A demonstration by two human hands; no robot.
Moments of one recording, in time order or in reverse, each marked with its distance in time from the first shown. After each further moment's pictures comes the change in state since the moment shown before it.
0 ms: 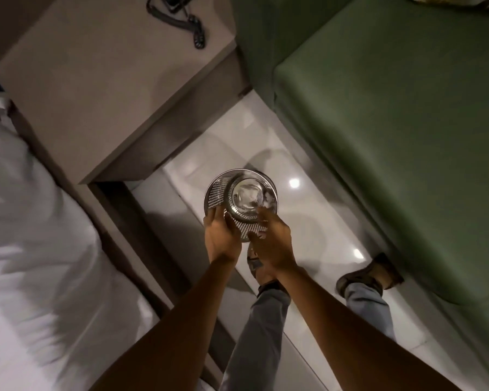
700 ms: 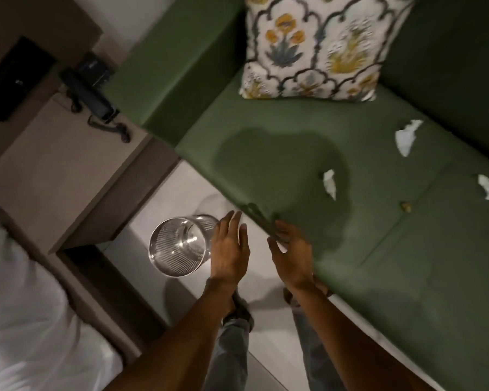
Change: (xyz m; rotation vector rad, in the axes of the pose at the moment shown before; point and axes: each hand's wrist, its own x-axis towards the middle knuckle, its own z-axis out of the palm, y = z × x) left_hand -0.104 0.217 0.072 0.180 -0.109 0.435; right_hand -0.046 0.031 -0.261 0.096 0.349 -0.044
